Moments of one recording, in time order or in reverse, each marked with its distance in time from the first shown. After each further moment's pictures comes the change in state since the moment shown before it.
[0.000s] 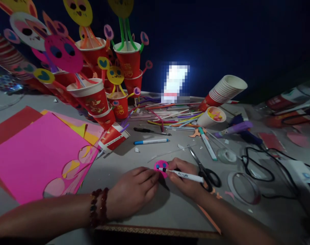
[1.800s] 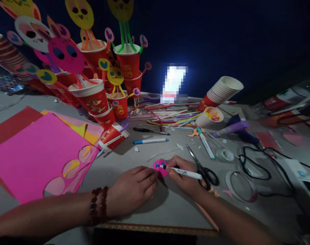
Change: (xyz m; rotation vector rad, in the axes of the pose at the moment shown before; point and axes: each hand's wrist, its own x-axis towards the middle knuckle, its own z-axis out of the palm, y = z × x) left_hand 0.001 0.000 -0.001 0.013 0.010 -0.001; right_hand -0.001 0.004 0.003 -0.008 0.051 0.032
